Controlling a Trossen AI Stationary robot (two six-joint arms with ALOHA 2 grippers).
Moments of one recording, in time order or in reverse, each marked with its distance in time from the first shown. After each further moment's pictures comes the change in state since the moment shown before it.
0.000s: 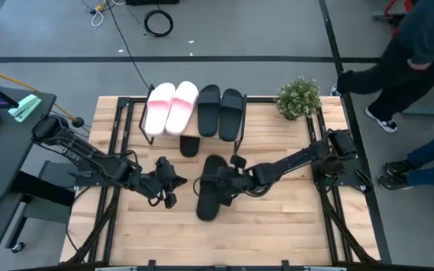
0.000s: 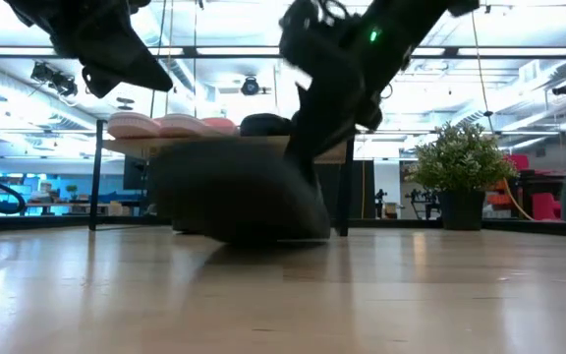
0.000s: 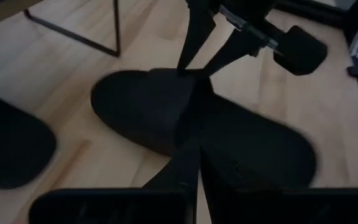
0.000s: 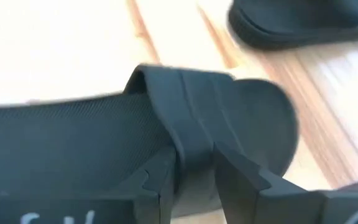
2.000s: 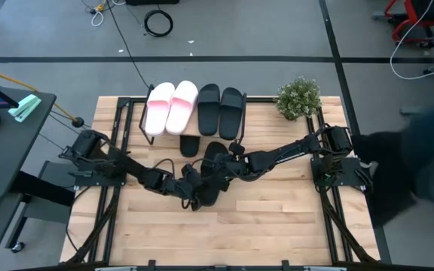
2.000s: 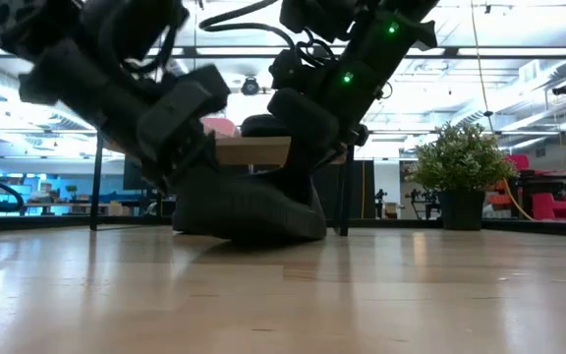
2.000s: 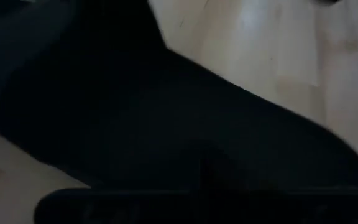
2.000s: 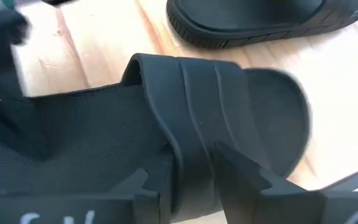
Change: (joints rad) left arm 0.155 0.579 0.000 0.582 0.129 0.125; right arm -0.130 0.033 0.002 0.001 -0.018 -0.078
